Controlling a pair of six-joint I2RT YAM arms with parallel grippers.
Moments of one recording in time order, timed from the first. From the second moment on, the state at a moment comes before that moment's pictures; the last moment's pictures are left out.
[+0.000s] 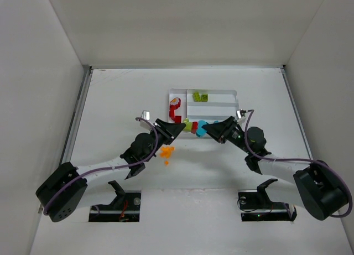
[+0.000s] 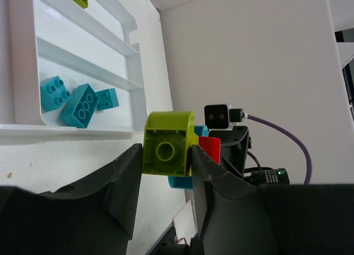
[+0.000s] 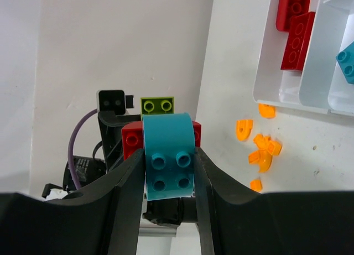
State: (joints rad) left arm -0.82 1.13 0.32 0.77 -0.20 -1.24; right arm 0.47 1.19 0.25 0.96 -0.39 1.35
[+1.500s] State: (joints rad) left arm -0.78 1.04 0.32 0.79 -0.11 -1.27; right arm 0.40 1.06 0.25 0.94 -0.50 1.39
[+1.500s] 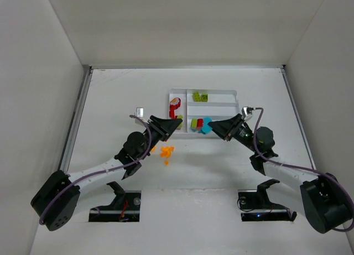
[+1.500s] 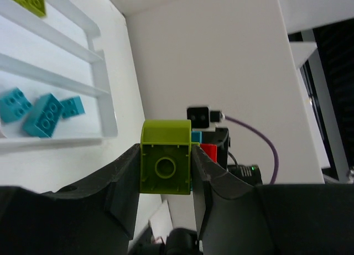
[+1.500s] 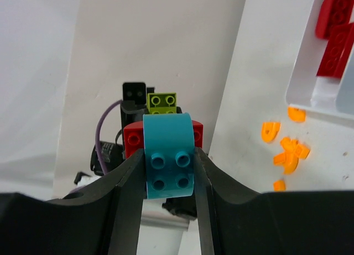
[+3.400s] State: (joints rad) left arm -0.63 2.20 1.59 0.16 -0.22 -0.66; right arm 0.25 0.78 0.23 0.48 -0.31 1.01
